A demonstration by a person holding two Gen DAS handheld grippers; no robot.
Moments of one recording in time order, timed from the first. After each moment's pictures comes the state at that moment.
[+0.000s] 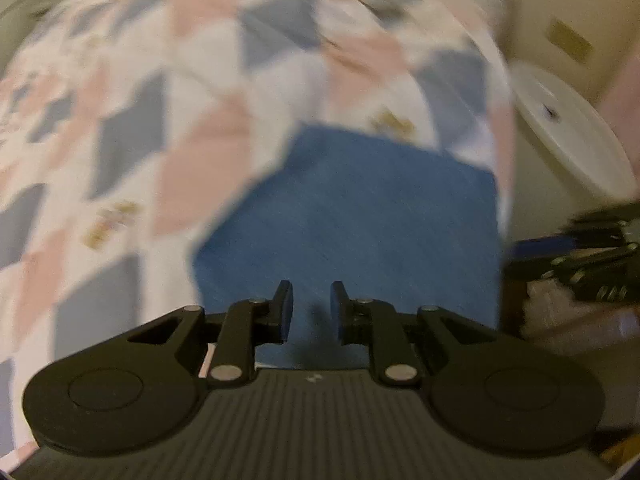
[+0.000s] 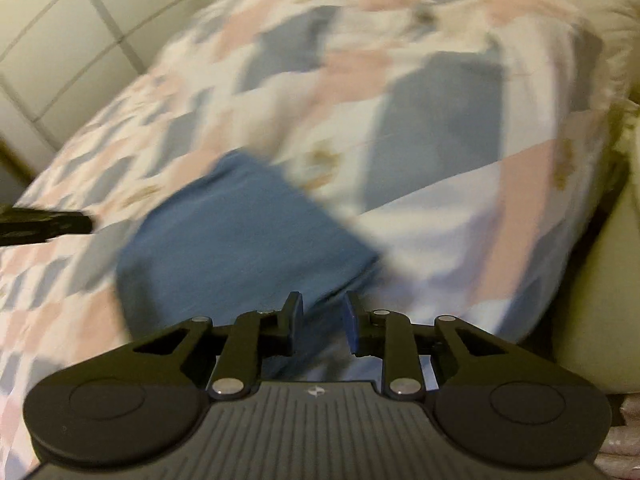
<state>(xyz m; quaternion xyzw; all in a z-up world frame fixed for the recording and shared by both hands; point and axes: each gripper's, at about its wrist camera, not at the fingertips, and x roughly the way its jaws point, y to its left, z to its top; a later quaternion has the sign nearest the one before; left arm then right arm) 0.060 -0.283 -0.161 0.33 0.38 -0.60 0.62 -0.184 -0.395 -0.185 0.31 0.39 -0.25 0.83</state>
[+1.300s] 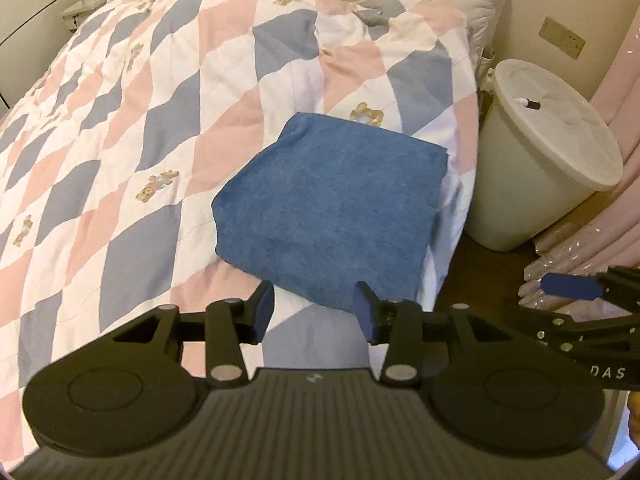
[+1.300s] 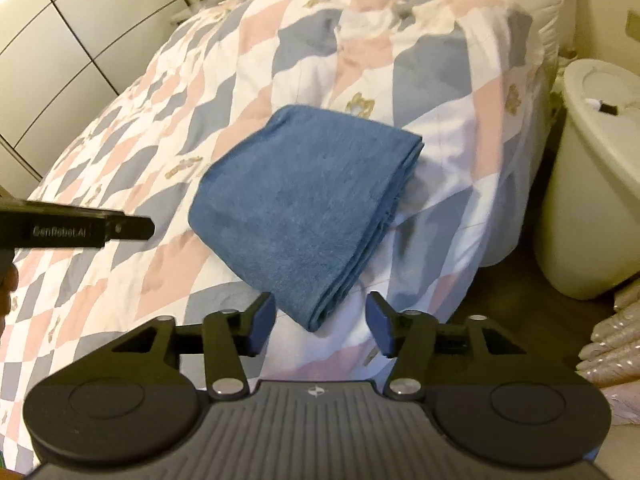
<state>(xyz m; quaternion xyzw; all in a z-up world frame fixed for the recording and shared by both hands) 0.004 -0.192 -0.065 0.34 0.38 -0.56 0.65 -0.201 -0.238 -0.116 0.35 0.36 -0.35 0.79</state>
